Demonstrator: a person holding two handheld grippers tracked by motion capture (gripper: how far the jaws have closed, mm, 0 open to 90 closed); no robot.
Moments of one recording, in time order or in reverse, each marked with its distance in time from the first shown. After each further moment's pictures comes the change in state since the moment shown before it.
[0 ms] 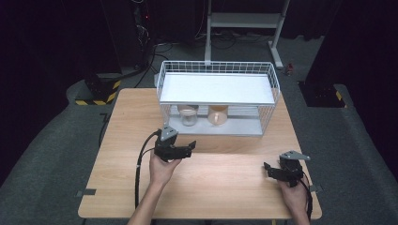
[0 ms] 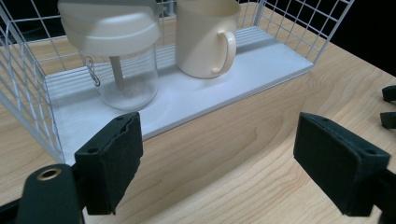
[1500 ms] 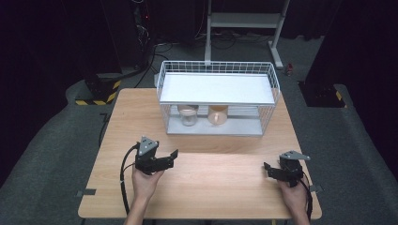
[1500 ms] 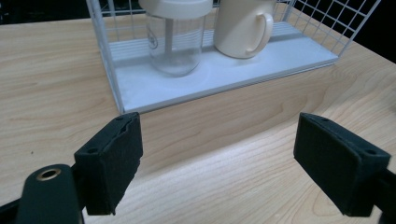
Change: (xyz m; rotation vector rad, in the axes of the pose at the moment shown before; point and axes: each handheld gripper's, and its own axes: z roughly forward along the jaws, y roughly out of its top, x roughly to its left) left arm 0.022 -0.041 -0.047 -0.020 0.082 -0.081; right arm 0.000 0.000 0.000 0.000 0.000 0.000
